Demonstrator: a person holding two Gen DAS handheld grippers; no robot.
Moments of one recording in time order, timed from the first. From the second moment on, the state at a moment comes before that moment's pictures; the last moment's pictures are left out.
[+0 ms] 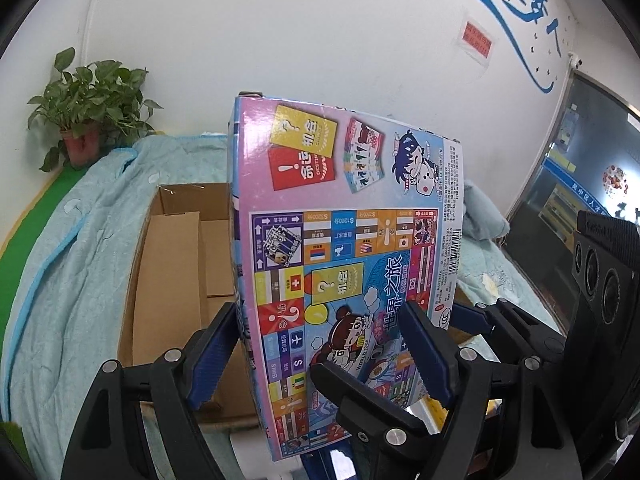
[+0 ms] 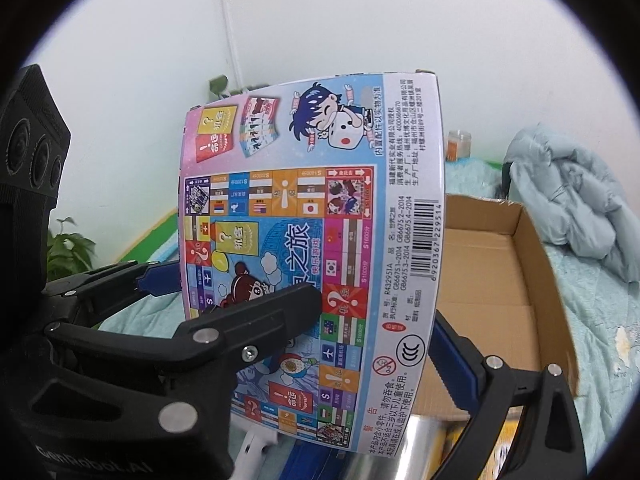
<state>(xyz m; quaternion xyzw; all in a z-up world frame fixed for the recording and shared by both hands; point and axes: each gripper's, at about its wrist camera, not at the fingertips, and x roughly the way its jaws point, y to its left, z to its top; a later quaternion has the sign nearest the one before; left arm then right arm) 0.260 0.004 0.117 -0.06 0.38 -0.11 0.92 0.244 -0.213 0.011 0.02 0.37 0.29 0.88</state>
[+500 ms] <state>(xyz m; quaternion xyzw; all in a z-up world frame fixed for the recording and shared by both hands) 0.315 0.001 0.022 -0.03 0.47 -0.06 0.88 0.284 -0.172 -0.074 -0.02 0.52 0.30 0.80</state>
